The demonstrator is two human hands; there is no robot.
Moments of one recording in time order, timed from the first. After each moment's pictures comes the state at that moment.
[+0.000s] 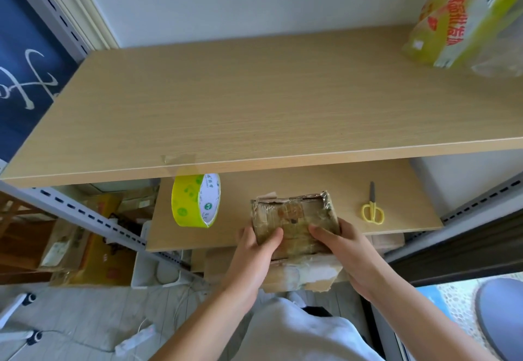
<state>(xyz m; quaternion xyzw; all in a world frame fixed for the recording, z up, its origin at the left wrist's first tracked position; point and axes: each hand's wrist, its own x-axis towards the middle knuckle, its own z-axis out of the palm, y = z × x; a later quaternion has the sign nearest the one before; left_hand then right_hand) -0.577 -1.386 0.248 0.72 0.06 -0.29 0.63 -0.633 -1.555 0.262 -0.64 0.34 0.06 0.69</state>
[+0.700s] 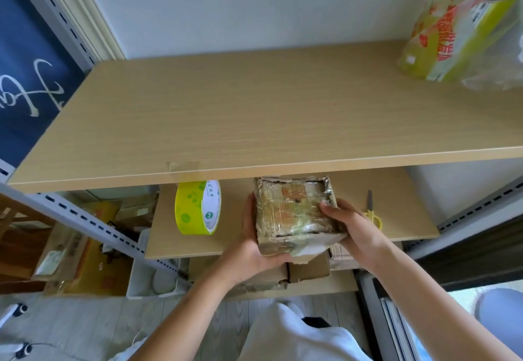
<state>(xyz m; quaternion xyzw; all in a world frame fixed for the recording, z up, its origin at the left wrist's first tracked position) -0.535 -1.372 0.236 0.81 -0.27 -0.26 0.46 -0.606 -1.594 0.265 -0.53 0.31 0.04 0.79</state>
